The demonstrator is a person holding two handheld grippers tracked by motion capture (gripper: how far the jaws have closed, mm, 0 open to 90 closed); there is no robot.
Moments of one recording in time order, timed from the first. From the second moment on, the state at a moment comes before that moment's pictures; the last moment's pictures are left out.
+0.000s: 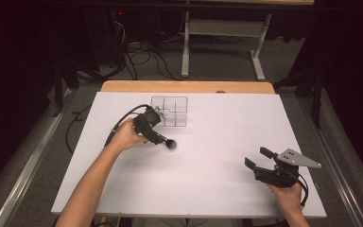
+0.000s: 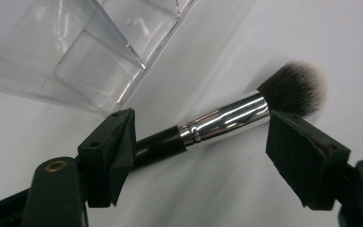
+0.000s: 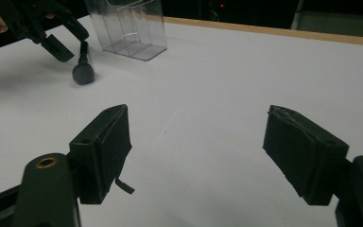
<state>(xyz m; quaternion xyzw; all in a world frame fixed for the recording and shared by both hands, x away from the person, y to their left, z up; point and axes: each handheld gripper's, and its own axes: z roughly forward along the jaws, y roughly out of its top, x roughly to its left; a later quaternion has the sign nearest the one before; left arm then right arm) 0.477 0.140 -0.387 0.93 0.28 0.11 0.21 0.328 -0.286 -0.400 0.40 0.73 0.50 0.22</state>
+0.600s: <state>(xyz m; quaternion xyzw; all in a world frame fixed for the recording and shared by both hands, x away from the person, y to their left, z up) 0.481 0.140 -0.394 0.93 0.27 0.10 0.21 0.328 -0.286 -0.400 0.39 0.74 0.51 0.22</state>
